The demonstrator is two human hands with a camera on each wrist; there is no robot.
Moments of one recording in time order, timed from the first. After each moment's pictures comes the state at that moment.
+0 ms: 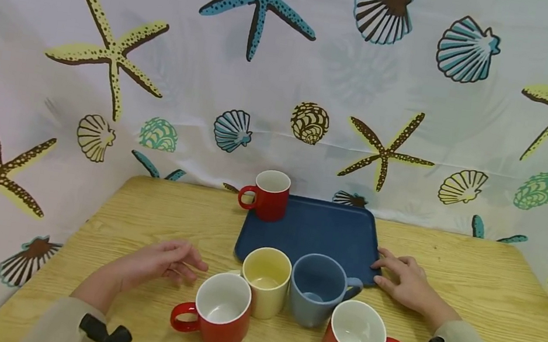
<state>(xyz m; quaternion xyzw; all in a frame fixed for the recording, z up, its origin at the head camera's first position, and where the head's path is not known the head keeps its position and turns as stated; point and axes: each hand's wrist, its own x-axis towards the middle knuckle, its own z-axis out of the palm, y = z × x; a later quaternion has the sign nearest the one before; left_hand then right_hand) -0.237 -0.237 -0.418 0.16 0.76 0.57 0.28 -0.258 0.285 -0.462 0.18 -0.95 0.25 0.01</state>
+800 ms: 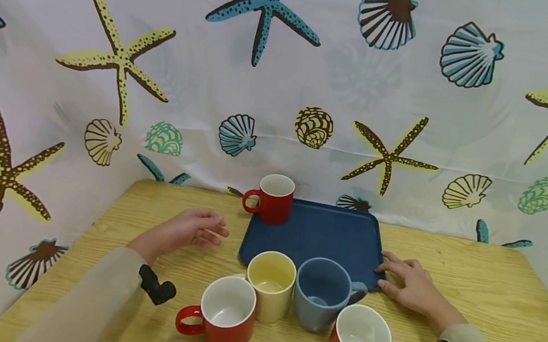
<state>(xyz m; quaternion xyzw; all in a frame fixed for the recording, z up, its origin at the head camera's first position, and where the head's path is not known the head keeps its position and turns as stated) -0.308 -0.209 -0.405 0.06 0.78 0.58 0.22 -0.260 0.284 -0.457 0.19 -0.96 0.23 0.01</state>
